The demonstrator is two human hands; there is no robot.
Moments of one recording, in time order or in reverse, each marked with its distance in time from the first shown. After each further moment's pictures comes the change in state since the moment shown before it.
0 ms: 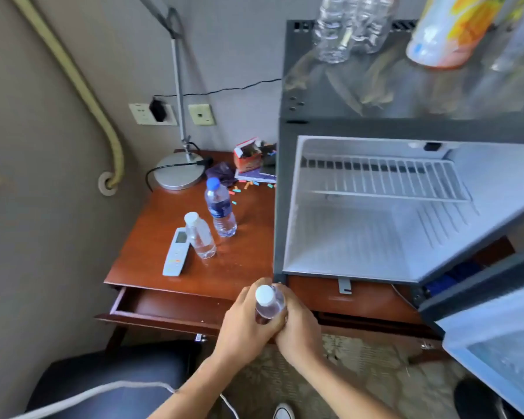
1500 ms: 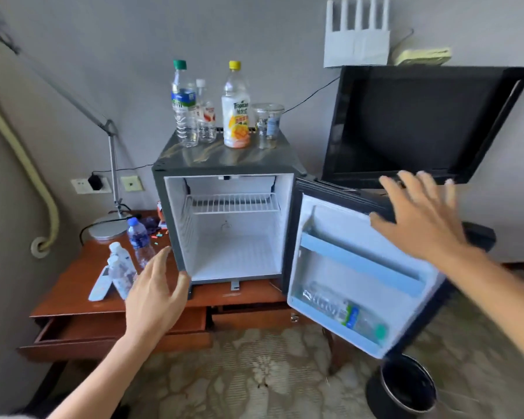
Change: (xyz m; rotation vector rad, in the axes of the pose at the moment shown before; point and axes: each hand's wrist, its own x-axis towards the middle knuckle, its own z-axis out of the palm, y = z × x) left_hand -0.149 0.208 -0.001 0.325 0.438 0.142; right_hand -0.217 0.048 -0.526 -0.952 0.683 -0.118
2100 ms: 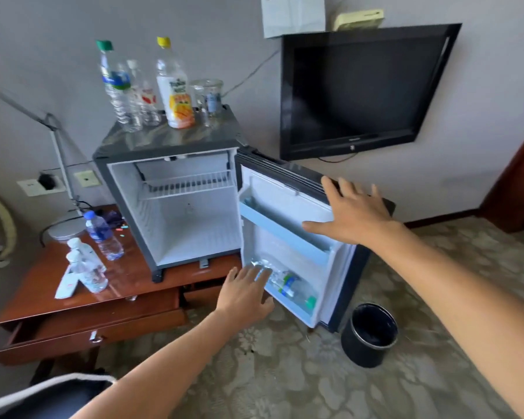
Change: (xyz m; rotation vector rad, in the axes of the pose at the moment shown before) left_hand -0.102 0.140 0.134 0.349 -0.592 0.656; right_hand -0.061 0.015 -0.001 -0.012 -0.467 0.012
